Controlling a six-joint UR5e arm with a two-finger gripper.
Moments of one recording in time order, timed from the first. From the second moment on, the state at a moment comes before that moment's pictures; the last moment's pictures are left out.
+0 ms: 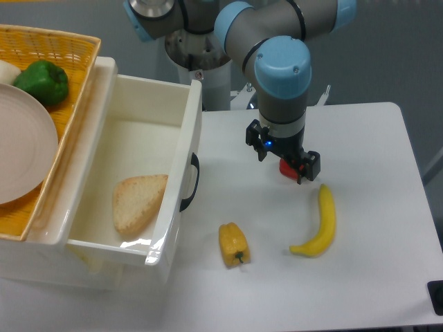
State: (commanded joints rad) arm 2.53 -1.82 -1.52 -1.30 1.64 1.15
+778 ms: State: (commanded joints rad) arm 2.53 -1.81 -1.61 -1.30 1.64 1.06
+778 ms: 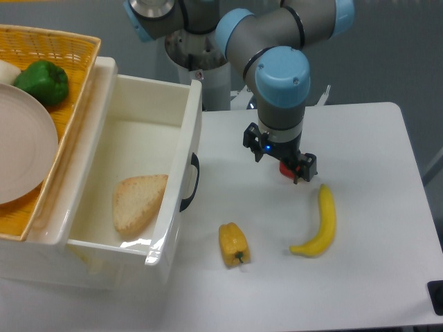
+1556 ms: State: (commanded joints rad) arm 2.52 -1.86 -1.61 -1.27 1.57 0.70
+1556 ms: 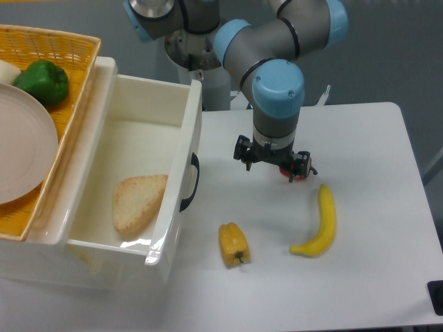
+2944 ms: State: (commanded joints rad) arm 2.47 -1.96 -1.60 -1.27 1.39 0.62
